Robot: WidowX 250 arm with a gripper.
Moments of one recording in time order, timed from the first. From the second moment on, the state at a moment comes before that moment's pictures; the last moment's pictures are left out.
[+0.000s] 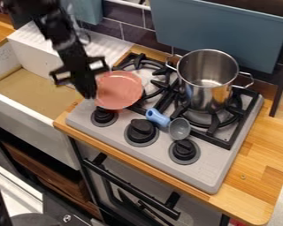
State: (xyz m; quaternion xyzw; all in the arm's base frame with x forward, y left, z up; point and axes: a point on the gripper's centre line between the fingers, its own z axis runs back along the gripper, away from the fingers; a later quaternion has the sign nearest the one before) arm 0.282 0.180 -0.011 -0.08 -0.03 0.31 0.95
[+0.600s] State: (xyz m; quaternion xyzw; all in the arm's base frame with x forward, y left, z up) arm 0.287 0.176 -0.015 -0.06 -0.07 0.31 0.95
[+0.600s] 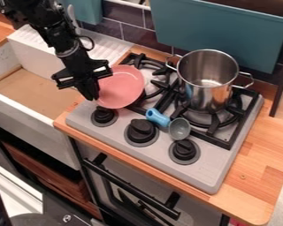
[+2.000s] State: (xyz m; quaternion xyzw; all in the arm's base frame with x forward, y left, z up) arm 0.335 0.128 0.049 0.04 -0.07 0.28 0.96
